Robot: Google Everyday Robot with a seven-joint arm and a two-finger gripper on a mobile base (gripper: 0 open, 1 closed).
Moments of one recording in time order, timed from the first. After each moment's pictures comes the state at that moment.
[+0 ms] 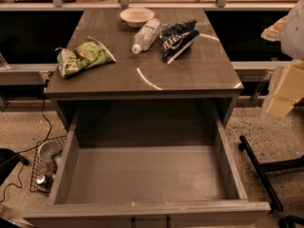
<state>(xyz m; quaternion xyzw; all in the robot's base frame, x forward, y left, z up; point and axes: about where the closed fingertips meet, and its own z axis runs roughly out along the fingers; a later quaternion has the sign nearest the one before) 0.438 -0.214 0.987 -0.60 0.78 -0.05 0.18</state>
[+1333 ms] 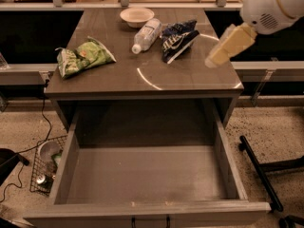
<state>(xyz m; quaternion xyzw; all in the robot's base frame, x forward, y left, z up) 0.576 -0.165 1.009 -0.54 0.74 -0.01 0.40</state>
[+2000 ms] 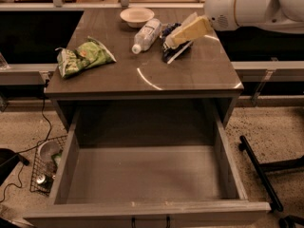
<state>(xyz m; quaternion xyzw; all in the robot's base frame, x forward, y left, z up) 0.664 -0.086 1.019 -0.50 0.63 0.12 0.58</state>
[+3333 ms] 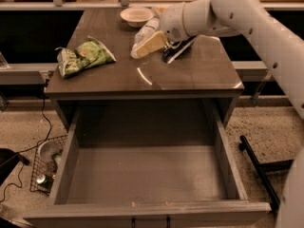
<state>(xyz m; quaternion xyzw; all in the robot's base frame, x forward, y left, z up) 0.715 0.017 0.943 -0.55 0.62 0.22 0.51</state>
